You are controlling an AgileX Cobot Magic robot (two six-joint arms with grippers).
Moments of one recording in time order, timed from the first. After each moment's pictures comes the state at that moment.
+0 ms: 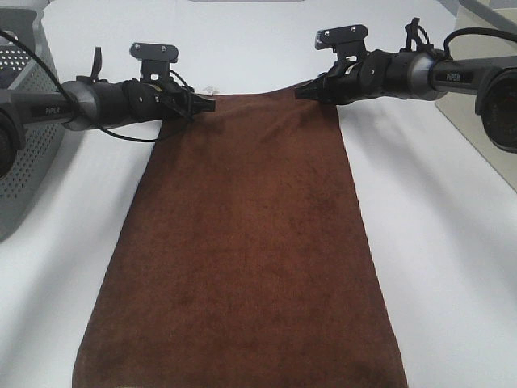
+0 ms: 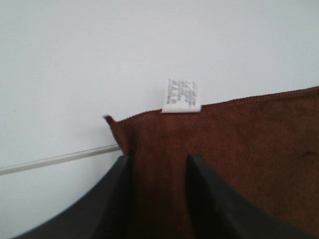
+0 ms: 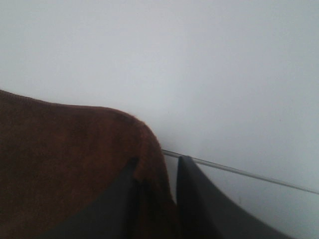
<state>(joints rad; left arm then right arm) -0.26 2.73 -2.12 -0.37 -0.08 0.29 0.24 2.64 -2.08 0.25 0.04 -0.26</state>
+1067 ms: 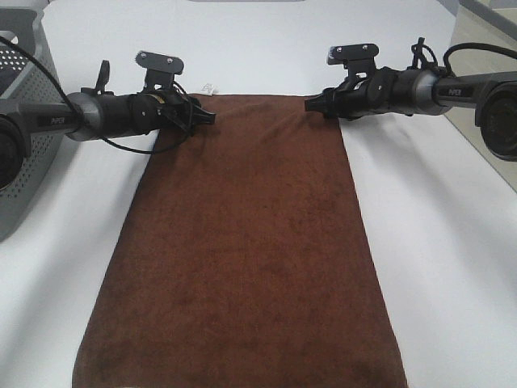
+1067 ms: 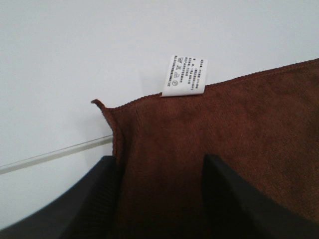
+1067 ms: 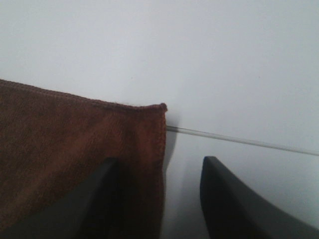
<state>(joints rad) -0.26 2.76 -2.12 -0.27 -0.13 0.29 0.21 2.70 -2.08 0.30 0.02 -0.26</state>
